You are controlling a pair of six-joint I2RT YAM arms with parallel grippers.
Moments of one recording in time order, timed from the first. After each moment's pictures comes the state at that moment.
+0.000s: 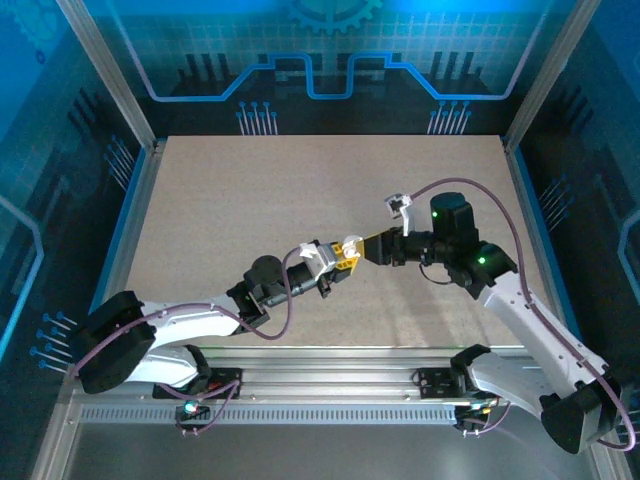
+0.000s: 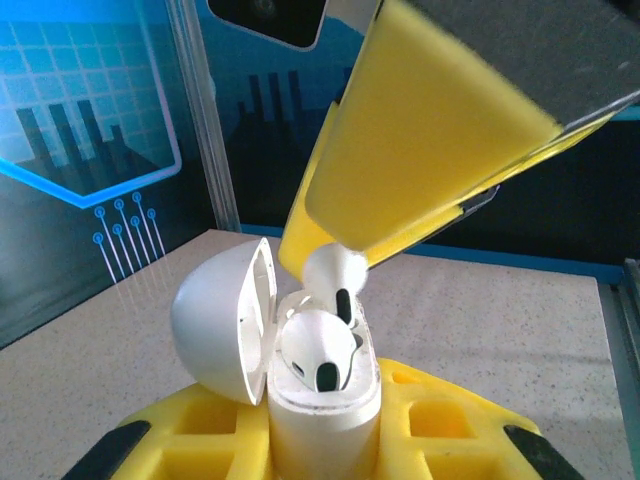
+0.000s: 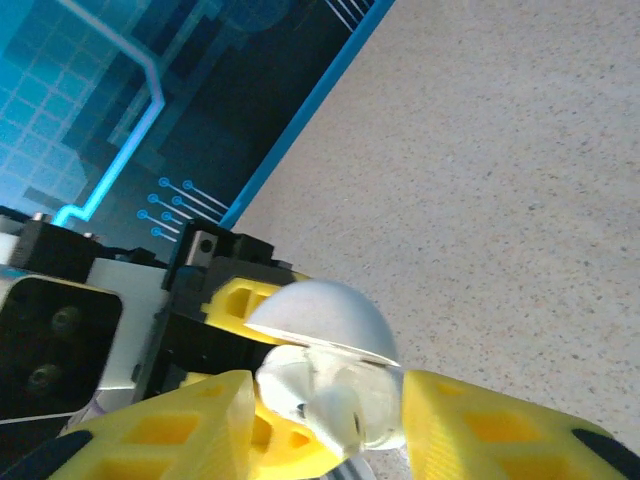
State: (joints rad) left arm -0.90 1.32 0.50 0.89 0.13 0.10; right arm 0.44 1.00 0.93 -0.45 -0.69 0.41
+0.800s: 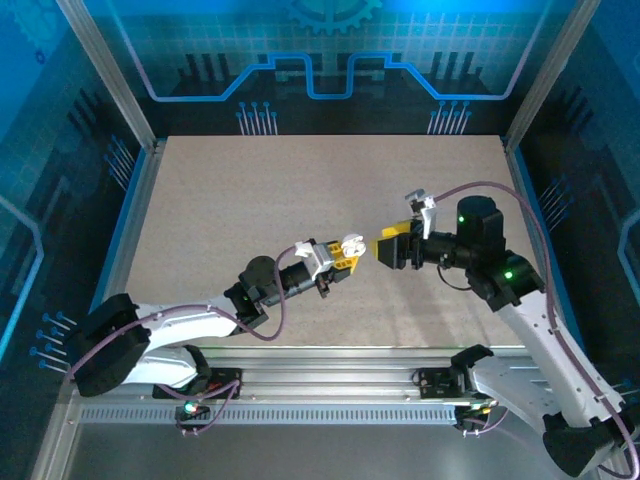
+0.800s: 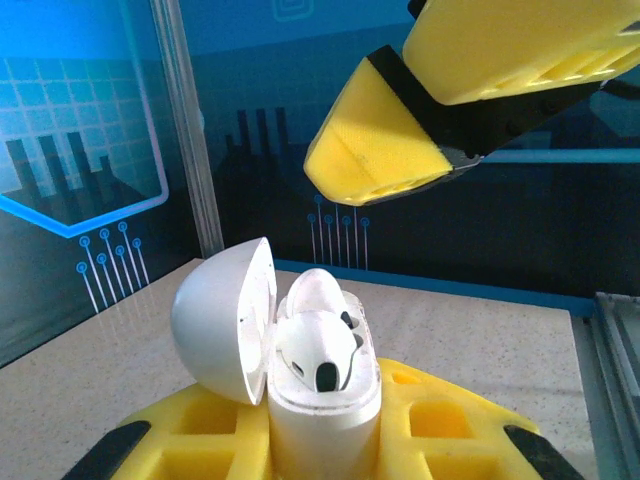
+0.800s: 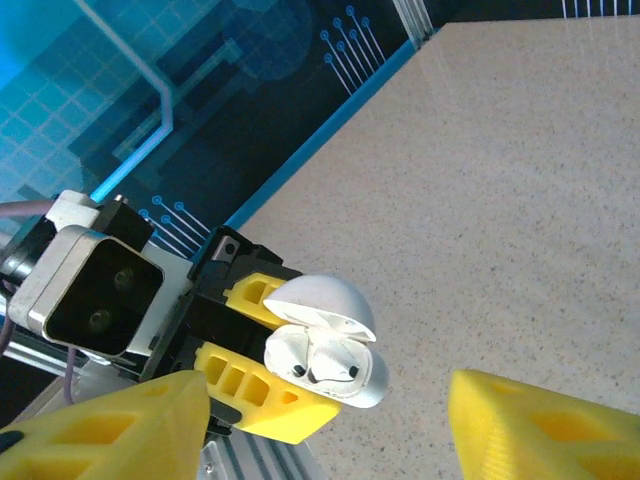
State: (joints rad) left arm -0.90 1.28 0.50 0.91 0.17 0.06; right arm 0.38 0.87 0.98 -0.54 -0.70 0.26
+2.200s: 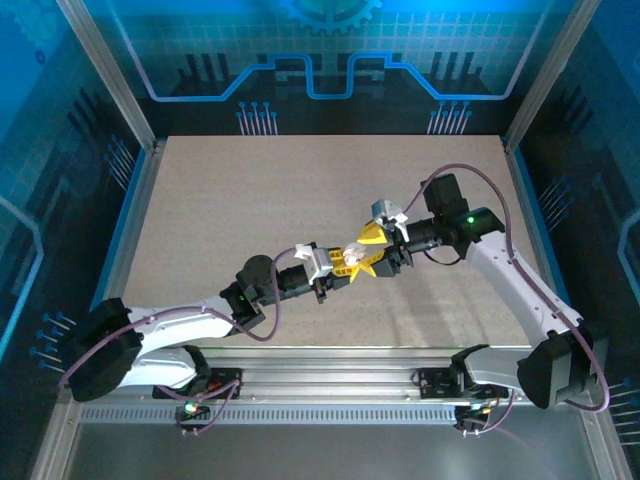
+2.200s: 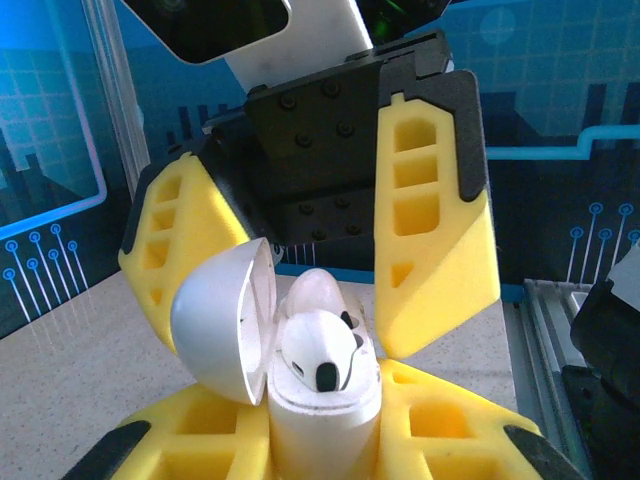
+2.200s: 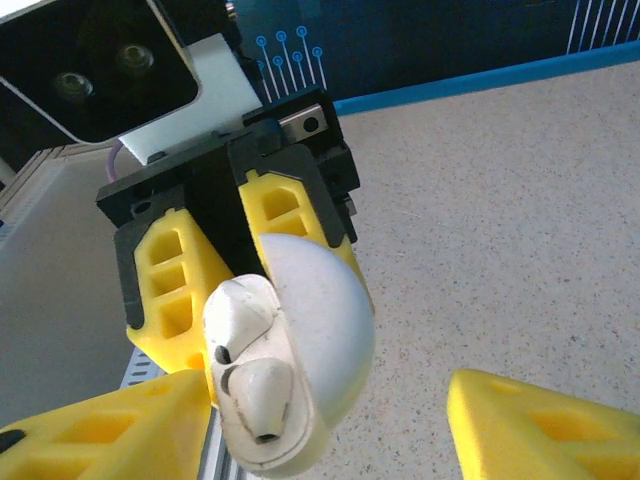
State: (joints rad) left arm -0.89 1.25 0.50 0.86 0.29 0.04; right arm 0.34 1.25 1.13 -0.83 -1.11 -0.69
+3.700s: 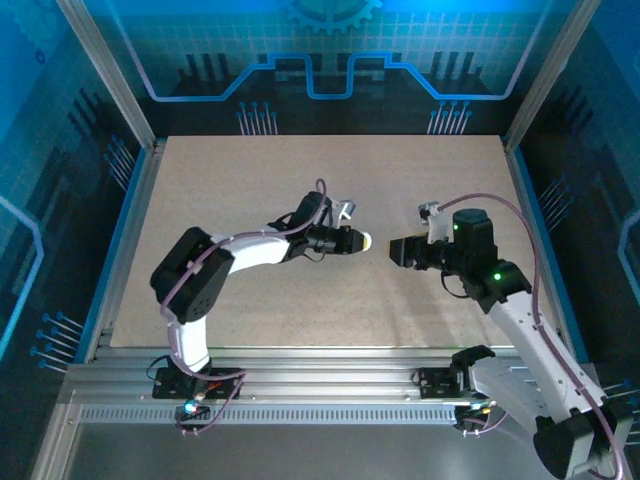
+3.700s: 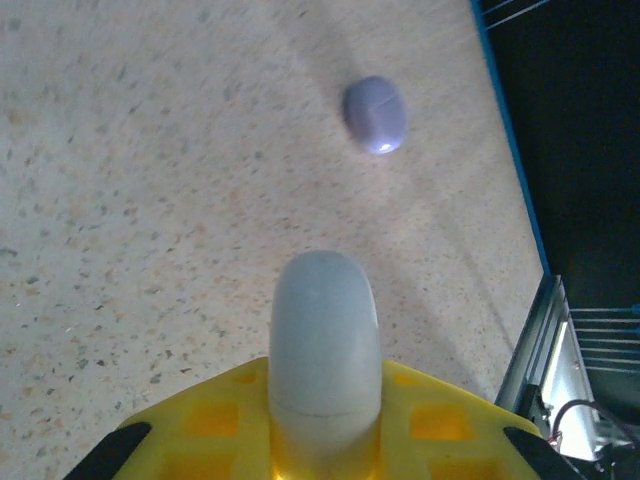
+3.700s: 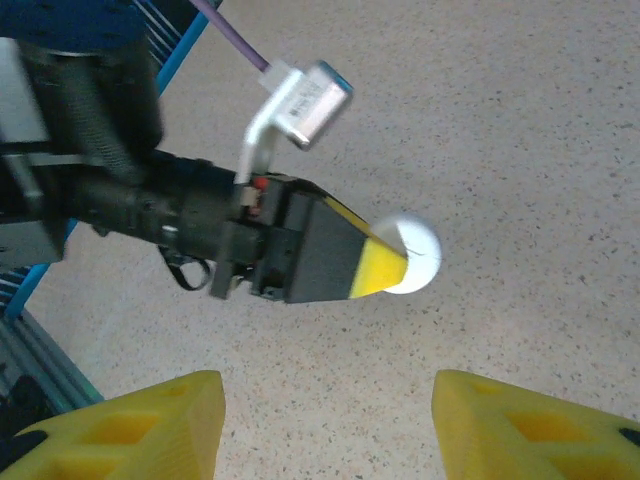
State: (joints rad) left arm -0.62 1.93 1.15 0.08 0.56 -0.67; right arm 0.28 0.85 0.78 -0.53 -0.43 0.30
